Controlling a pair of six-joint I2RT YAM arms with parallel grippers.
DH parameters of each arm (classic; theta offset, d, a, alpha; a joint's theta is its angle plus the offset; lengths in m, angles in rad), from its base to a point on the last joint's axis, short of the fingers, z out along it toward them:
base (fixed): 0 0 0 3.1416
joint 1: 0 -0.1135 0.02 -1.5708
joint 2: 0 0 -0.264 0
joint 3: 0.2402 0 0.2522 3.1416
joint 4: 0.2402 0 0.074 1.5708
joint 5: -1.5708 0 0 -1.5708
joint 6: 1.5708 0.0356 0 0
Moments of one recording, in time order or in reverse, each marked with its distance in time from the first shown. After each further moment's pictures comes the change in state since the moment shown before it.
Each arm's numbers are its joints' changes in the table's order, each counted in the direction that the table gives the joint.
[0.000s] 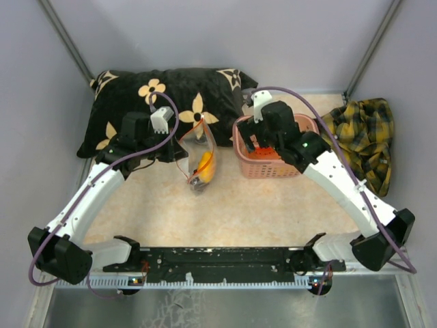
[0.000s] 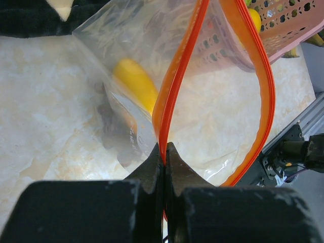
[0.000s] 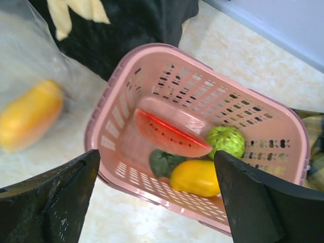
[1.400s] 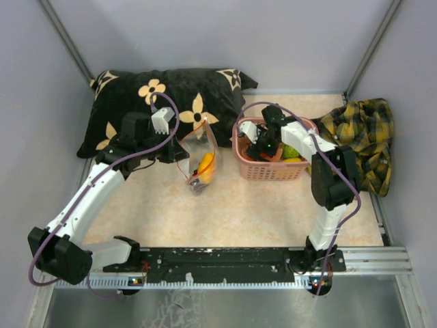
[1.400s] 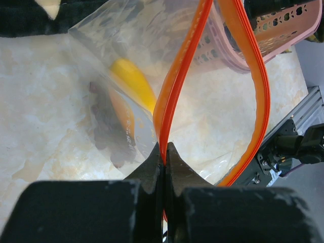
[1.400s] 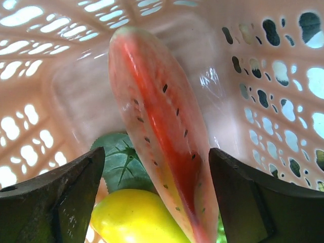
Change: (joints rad) left arm 0.000 0.000 0.000 0.000 -0.037 0.000; right arm 0.327 -0.554 0.002 0.098 0.552 -0.812
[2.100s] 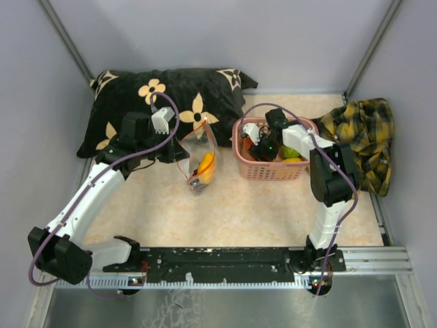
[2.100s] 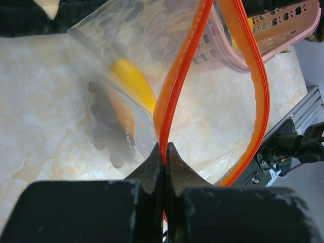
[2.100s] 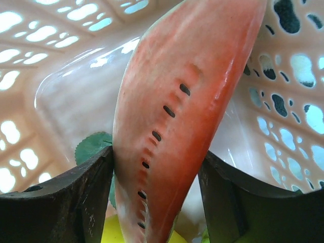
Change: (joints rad) left arm 0.000 0.000 0.000 0.000 -0.003 0.000; right arm 0.045 -0.049 -0.067 -0.106 0.076 0.031
